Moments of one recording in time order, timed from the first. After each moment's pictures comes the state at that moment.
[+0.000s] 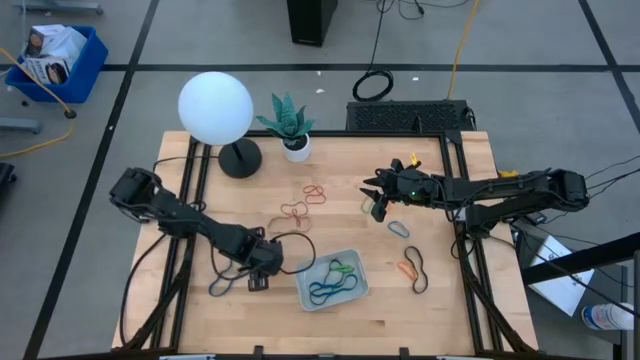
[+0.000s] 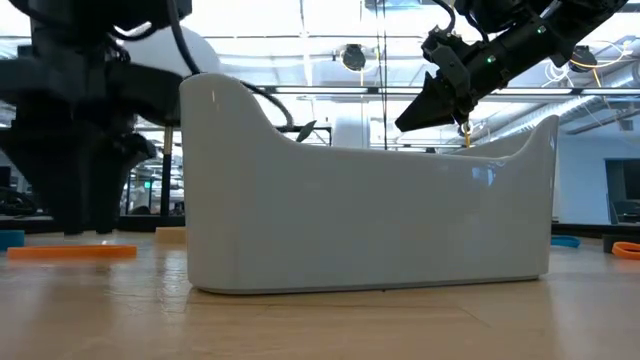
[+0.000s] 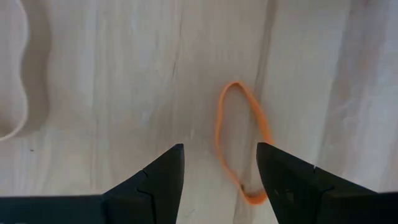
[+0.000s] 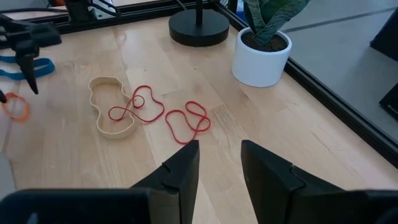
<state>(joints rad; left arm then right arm) -0.40 1.62 0.87 -0.62 -0.02 -0.53 -0.12 1.14 0.58 0.07 0.26 0.14</state>
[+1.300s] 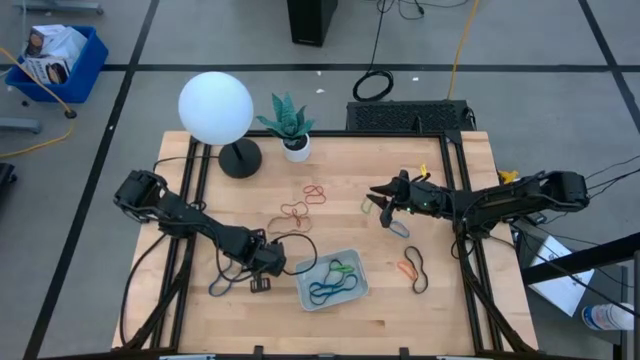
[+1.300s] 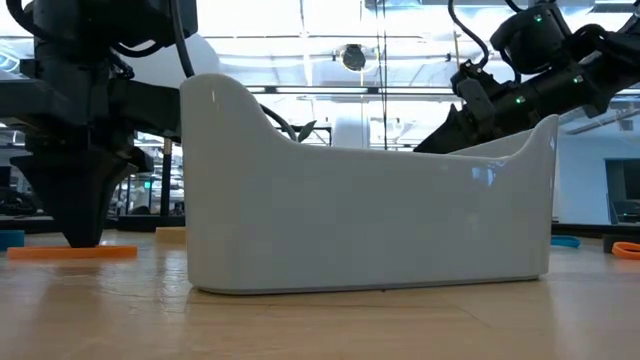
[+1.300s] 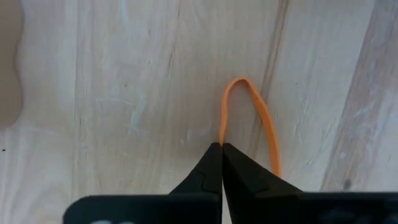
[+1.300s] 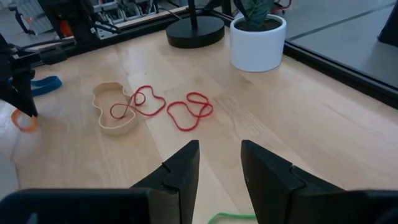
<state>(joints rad) -0.39 1.67 0.87 -0.58 0.01 -0.56 -0.12 1.14 0.26 0.52 0.26 0.25</state>
